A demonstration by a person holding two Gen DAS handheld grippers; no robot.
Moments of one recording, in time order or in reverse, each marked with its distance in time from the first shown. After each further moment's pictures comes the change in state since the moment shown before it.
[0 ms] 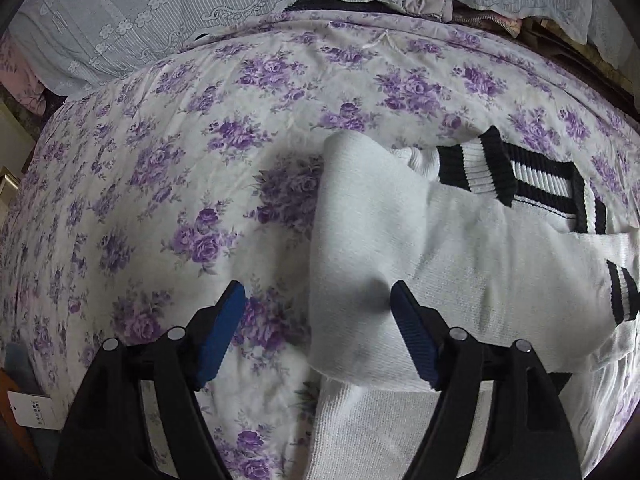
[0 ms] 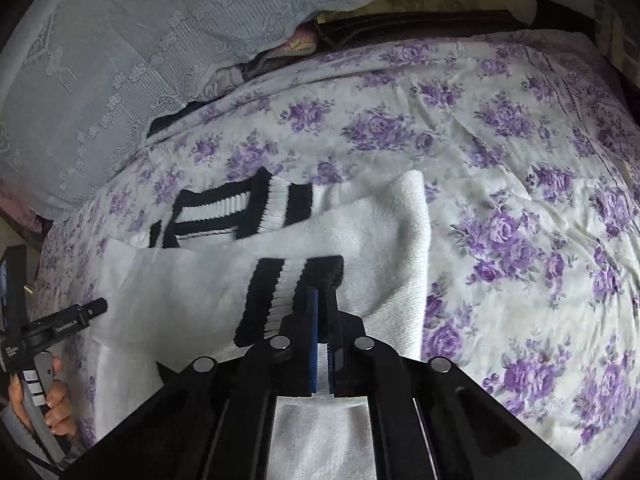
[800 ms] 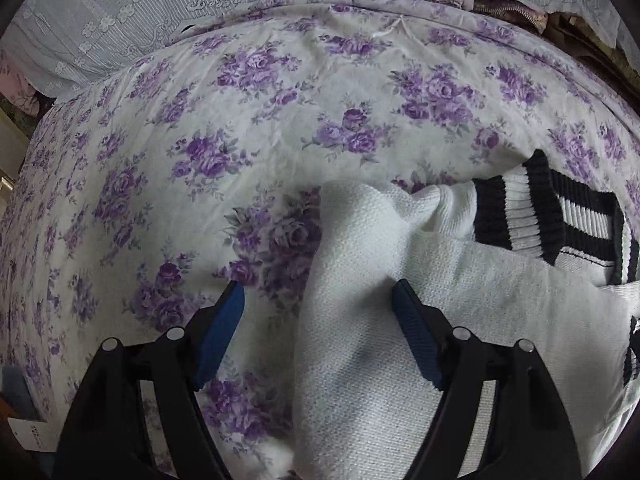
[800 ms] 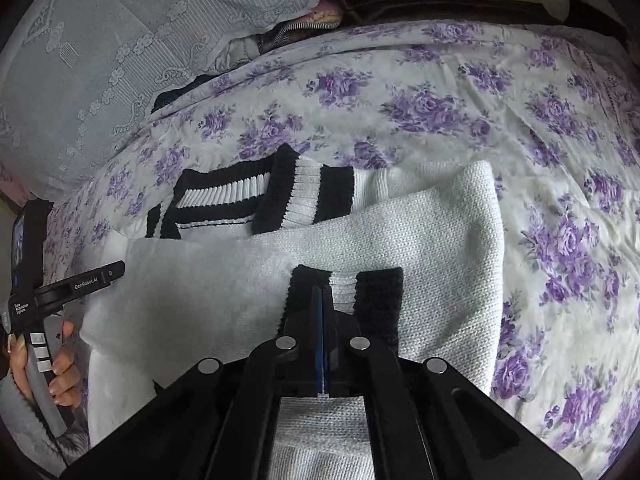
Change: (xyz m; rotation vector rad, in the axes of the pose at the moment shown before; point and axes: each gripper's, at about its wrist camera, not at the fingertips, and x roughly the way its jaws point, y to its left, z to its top) left arm 0.052 -0.009 0.038 -0.006 0.027 0.020; right arm 0.042 0.032 0.006 -0.046 0.040 0.034
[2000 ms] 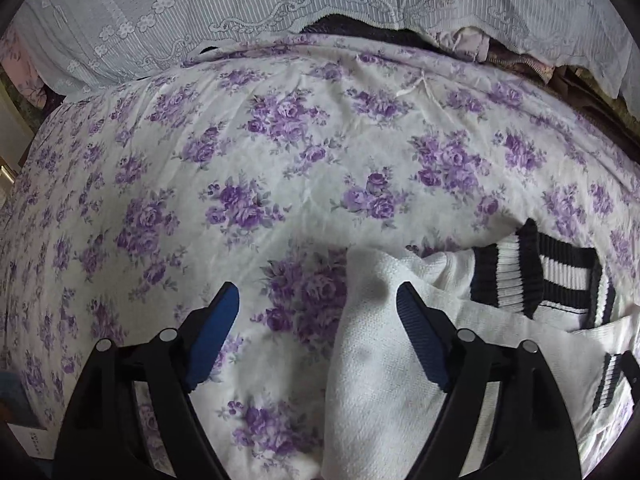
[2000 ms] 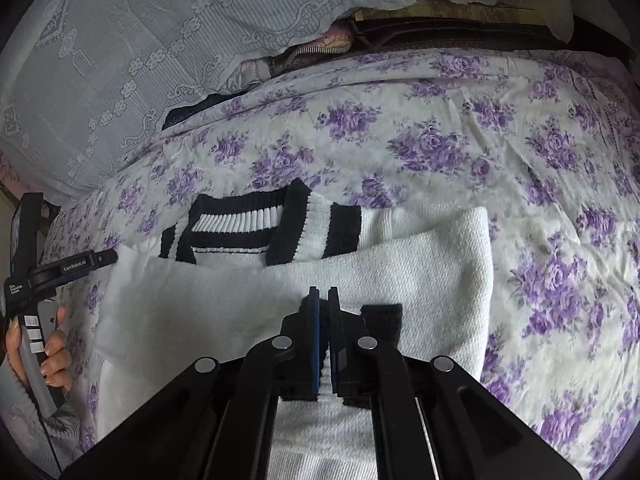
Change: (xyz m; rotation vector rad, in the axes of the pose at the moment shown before) left arm -0.017 0.018 0.022 -0.052 -0.047 -0.023; right arm -0.016 0.004 0.017 -0.024 -0.053 0.004
